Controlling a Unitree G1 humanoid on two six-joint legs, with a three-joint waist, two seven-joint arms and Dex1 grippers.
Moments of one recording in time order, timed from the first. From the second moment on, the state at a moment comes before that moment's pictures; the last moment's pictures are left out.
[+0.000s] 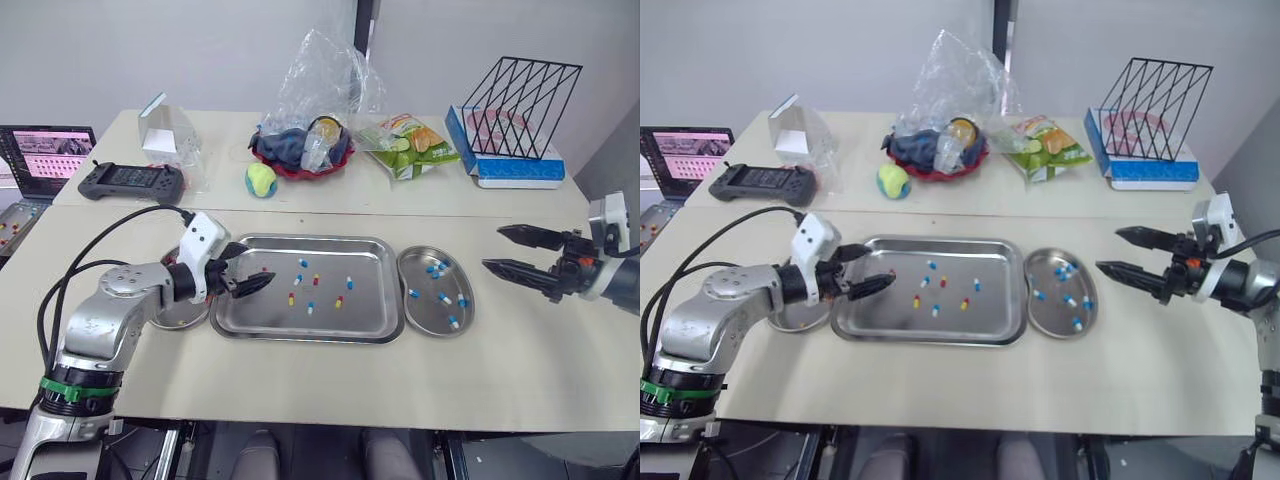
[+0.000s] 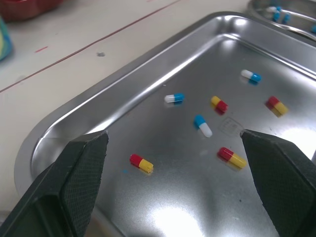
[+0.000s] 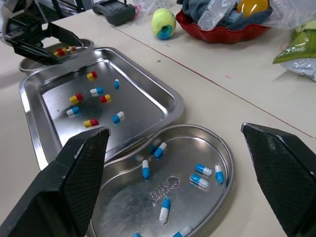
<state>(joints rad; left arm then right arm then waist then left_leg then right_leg) -0.42 0.76 -0.02 -0.12 -0.39 0.56 -0.89 -0.33 -0.91 -0.37 0.13 0.59 0.46 1.27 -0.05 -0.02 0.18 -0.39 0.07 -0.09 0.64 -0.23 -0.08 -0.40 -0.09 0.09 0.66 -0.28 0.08</state>
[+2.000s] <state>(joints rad) -0.95 0.57 -0.25 0.88 0.04 0.02 -1.34 -0.04 -0.87 -0.54 -0.19 0.68 0.48 0.99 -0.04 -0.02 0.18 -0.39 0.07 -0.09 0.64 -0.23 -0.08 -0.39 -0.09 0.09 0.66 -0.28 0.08</state>
